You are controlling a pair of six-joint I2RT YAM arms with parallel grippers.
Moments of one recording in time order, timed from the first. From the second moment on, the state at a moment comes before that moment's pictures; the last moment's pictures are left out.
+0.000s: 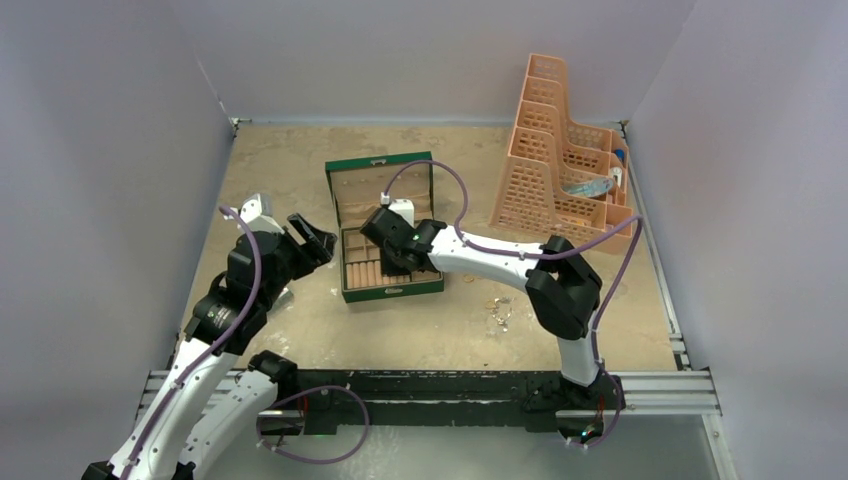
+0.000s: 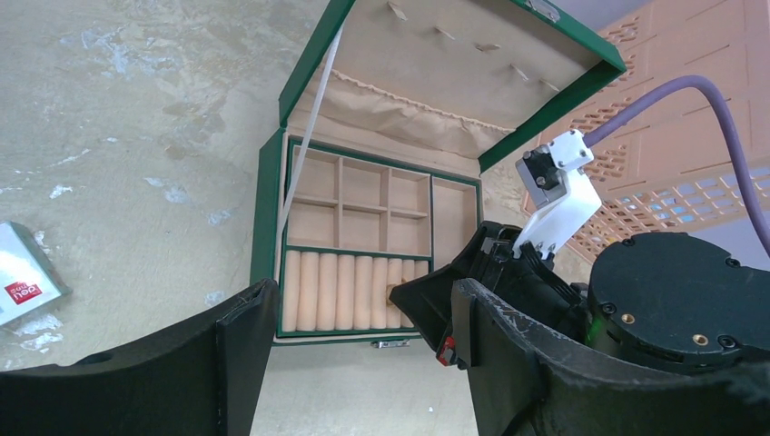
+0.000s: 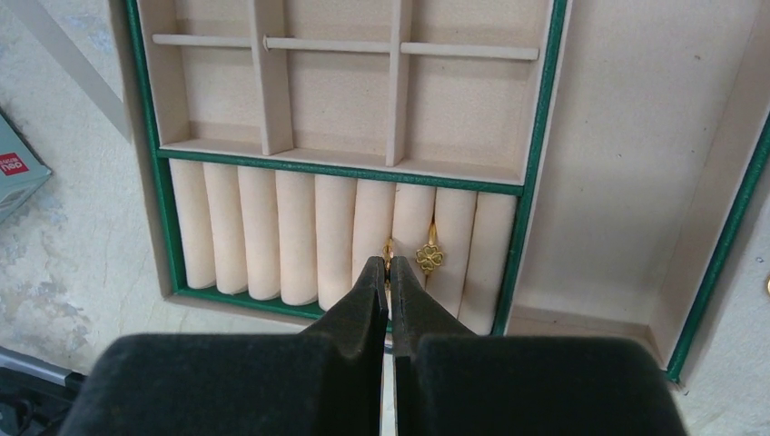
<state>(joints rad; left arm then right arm) -0.41 0.62 0.78 -0.59 -0.22 -0.75 1.02 1.95 1.53 -0.62 0.28 0.83</state>
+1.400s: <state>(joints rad) -0.41 0.72 0.78 -0.49 0.04 -0.62 0.95 1.51 1.15 -0.66 0.46 1.03</state>
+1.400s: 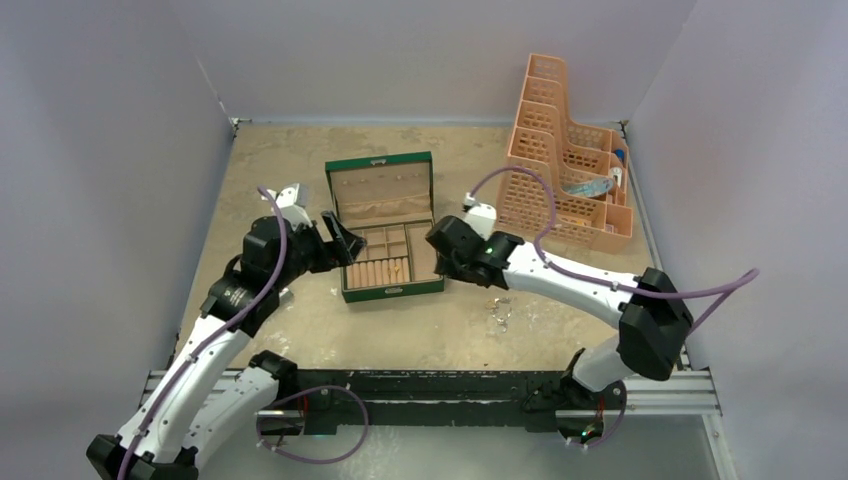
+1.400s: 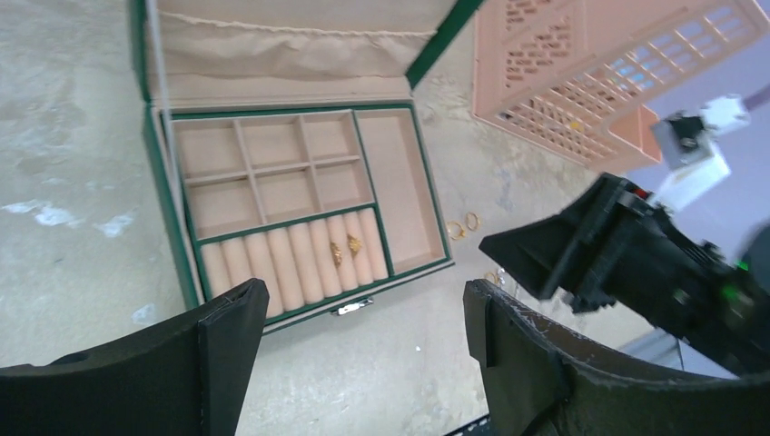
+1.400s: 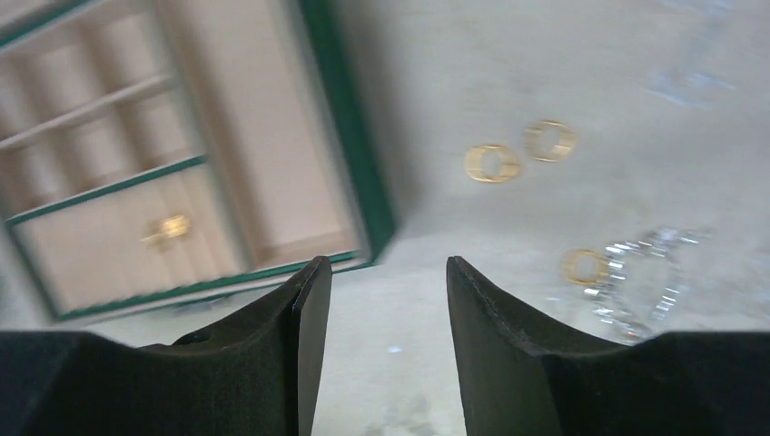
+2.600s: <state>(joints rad) -0.41 0.82 0.78 -0.39 0.25 -0.59 0.82 1.51 0.81 -0.61 0.39 1.08</state>
